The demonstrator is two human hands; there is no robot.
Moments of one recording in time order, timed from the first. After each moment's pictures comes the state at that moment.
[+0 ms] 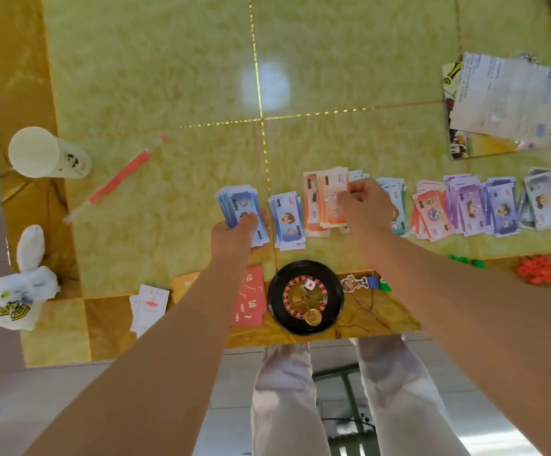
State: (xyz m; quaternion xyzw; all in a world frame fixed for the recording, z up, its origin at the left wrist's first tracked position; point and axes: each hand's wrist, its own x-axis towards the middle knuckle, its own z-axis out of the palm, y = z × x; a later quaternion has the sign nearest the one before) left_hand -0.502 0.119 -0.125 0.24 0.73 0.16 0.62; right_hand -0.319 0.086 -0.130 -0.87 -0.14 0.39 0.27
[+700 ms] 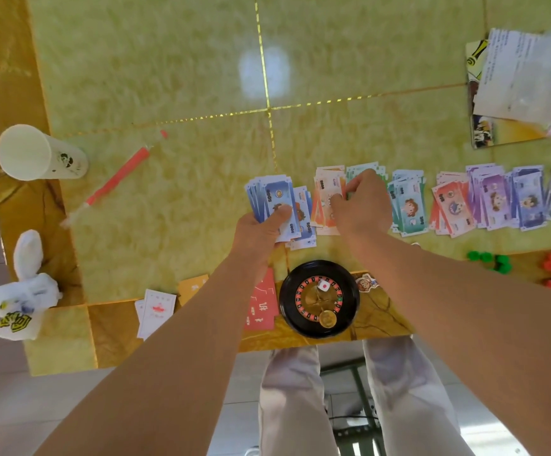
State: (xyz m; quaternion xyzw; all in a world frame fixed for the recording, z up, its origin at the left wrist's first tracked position) left_hand -0.494 0.125 -0.137 0.24 0.65 0.13 0.71; right_hand -0.341 0.097 -0.154 -0.91 -0.26 0.29 0.10
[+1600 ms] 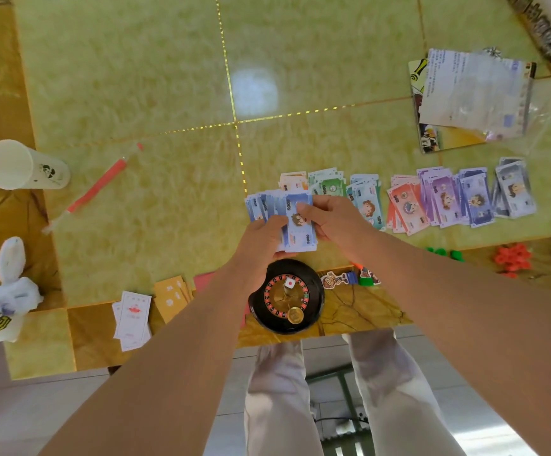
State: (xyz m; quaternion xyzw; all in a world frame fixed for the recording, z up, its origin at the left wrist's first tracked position) left_hand -0.441 0.096 -0.109 0.26 0.64 0.08 0.71; right_hand -0.308 0.065 -0.118 -0.69 -0.17 0.64 0.31
